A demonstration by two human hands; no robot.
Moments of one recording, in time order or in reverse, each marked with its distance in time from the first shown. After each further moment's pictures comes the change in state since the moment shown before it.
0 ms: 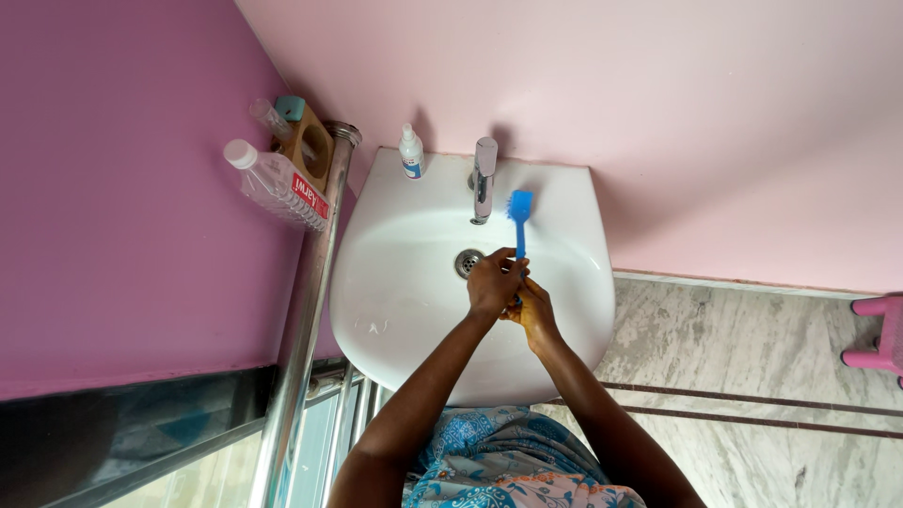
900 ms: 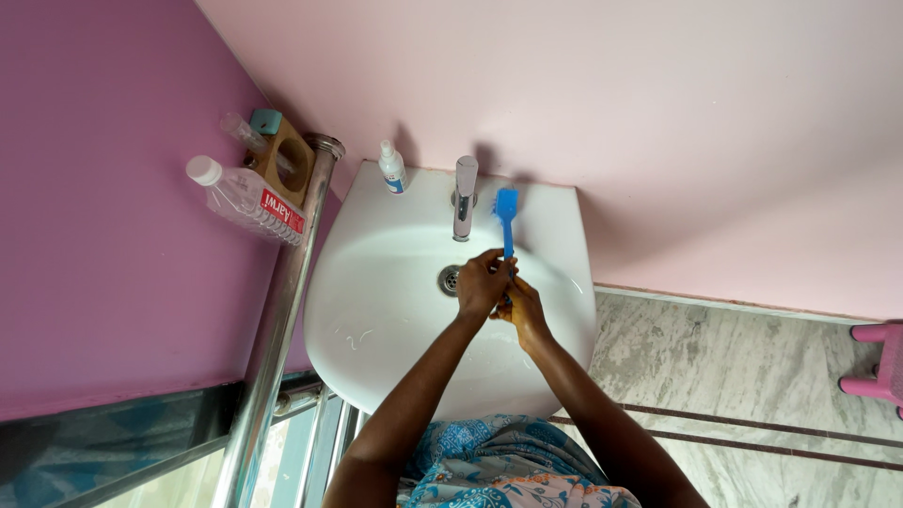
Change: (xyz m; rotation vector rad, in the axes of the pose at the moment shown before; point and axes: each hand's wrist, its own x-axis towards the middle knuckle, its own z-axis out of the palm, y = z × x) left_hand 0.032 0.020 0.022 -0.061 0.040 -0.082; right_hand 0.043 -0.021 -0.029 -0.077 -0.070 -0.016
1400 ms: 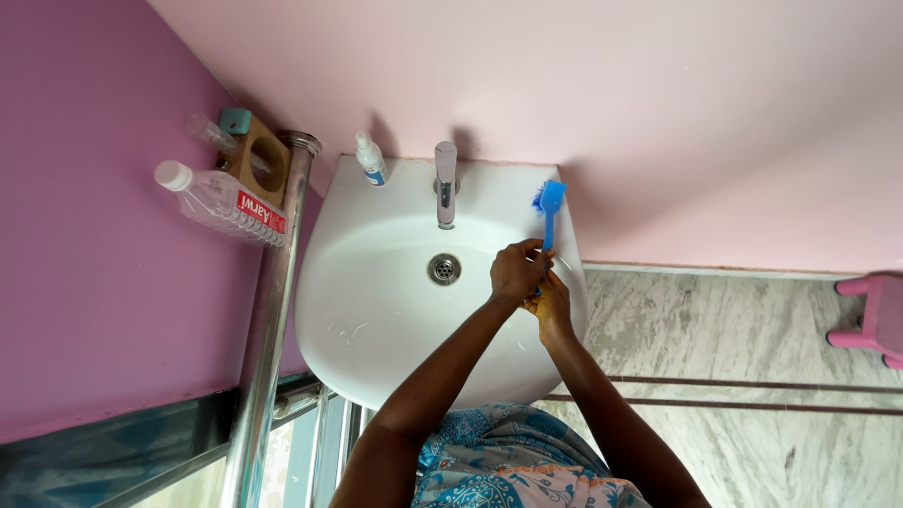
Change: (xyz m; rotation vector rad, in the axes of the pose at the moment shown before) left_hand -0.003 0.018 0.065 0.133 -0.199 0.060; right_hand -0.017 0.021 -0.053 0.225 0.221 -0.085
